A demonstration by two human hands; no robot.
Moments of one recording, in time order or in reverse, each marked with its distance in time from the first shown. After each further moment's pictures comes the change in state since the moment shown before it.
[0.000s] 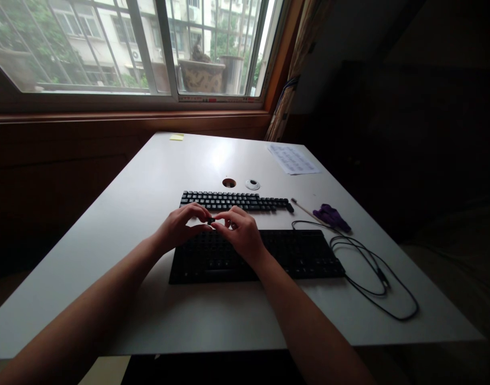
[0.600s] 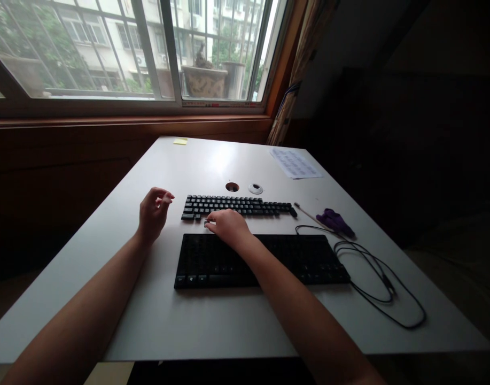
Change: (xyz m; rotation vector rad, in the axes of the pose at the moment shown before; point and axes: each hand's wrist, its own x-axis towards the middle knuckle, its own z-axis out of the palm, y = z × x) left_hand -0.019 -0.046 -0.042 0.248 0.536 -0.432; right_hand 0.047 0.007 0.034 -0.590 -0.491 0.197
